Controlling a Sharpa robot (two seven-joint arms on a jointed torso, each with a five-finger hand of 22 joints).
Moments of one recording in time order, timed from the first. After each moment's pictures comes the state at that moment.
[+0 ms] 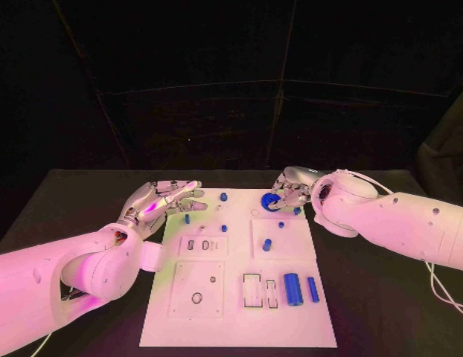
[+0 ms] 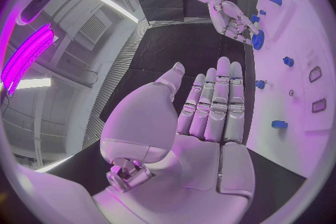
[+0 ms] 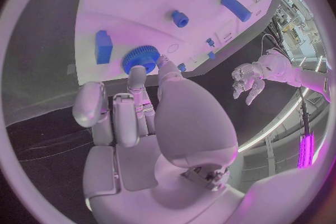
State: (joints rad) left arm 1.23 -0.91 -0.14 1.66 0.06 -0.33 0.53; left_hand 1.25 0.03 0.15 0.02 0.05 0.94 0.22 0.11 0.07 1.06 0.17 0.12 0.07 1.15 0.11 0.23 0.25 0.17 0.92 0.22 0.29 0.12; right arm 1.24 -0.73 0.00 1.35 -1.42 -0.21 -0.32; right_hand 1.37 -0.06 -0.08 0.19 0.27 0.89 0.15 0.11 0.07 1.23 0.06 0.87 0.78 1.47 -0.02 1.45 1.29 0.11 1.28 0.10 1.36 1.10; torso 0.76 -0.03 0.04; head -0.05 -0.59
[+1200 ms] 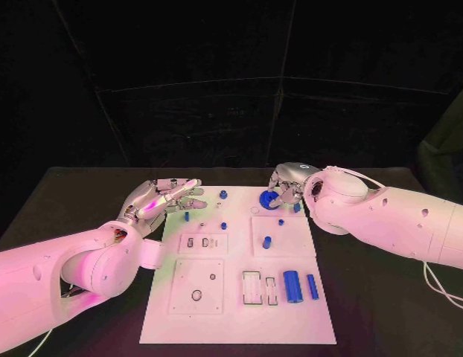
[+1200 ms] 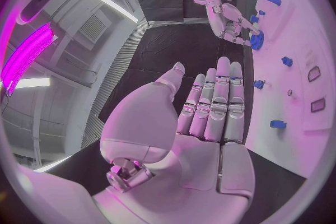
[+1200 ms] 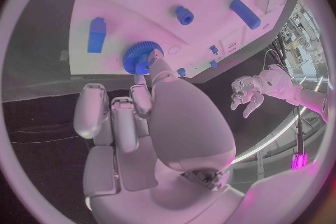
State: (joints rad) left arm 1.23 -0.91 -0.14 1.66 0.06 -0.32 0.52; left_hand 1.25 0.03 0.15 0.02 0.05 0.94 0.22 0.11 0.07 1.06 0.17 0.12 0.07 1.15 0.11 0.23 0.25 0.17 0.92 0.22 0.29 0.12; right arm 1.24 -0.69 0.00 1.35 -1.58 -0.20 -0.36; right_hand 1.51 0.00 0.02 0.10 0.09 1.01 0.14 0.19 0.08 1.36 0.04 1.24 1.21 1.47 -0.04 1.51 1.31 0.09 1.34 0.07 1.41 1.20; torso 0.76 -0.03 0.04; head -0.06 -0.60
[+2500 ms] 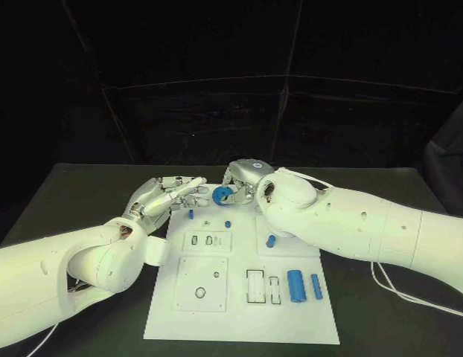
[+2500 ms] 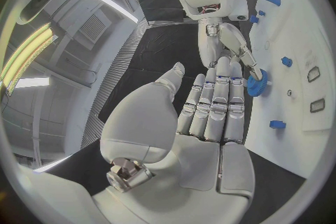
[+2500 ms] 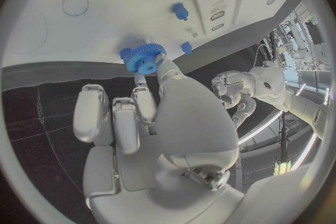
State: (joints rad) left arm 1.23 -0.90 -0.14 1.66 0.06 -0.32 0.52; left_hand 1.25 0.03 0.15 0.02 0.05 0.94 0.22 0.11 0.07 1.06 0.17 0.12 0.07 1.15 0.11 0.23 0.25 0.17 0.92 0.22 0.29 0.12; right arm 1.24 -0.43 0.00 1.25 -1.64 -0.30 -0.34; right_hand 1.40 -0.04 0.07 0.16 0.22 1.04 0.13 0.14 0.07 1.40 0.02 1.27 1.26 1.47 -0.04 1.52 1.31 0.08 1.36 0.07 1.42 1.23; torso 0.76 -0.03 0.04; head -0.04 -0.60
